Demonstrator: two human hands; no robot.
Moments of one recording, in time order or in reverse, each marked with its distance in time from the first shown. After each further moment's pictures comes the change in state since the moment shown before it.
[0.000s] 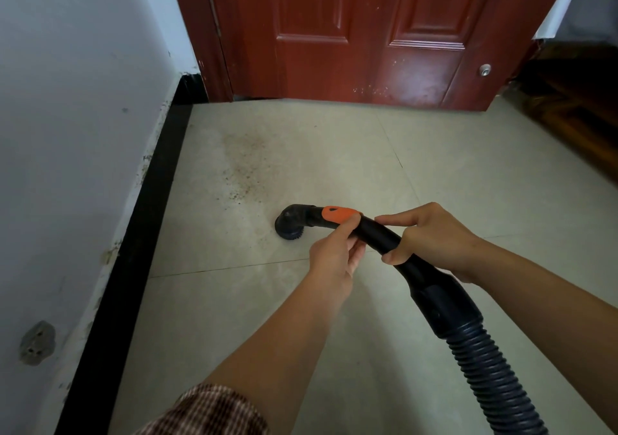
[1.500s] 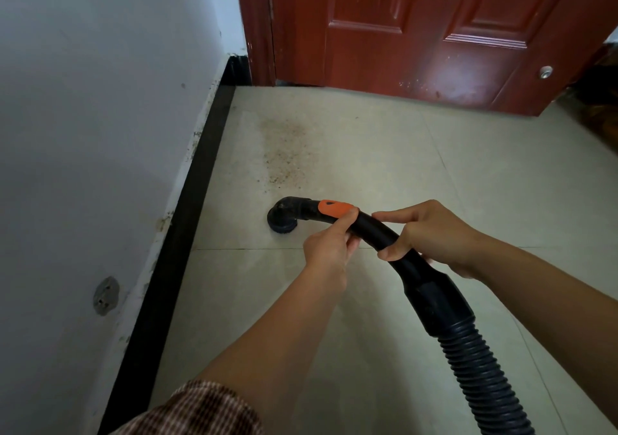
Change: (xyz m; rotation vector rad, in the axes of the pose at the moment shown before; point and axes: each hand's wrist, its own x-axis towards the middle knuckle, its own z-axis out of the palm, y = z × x) left_hand -0.012 0.038 -0.058 -0.045 0.122 0.080; right_hand 0.008 -0.041 0.054 0.023 -0.142 -0.013
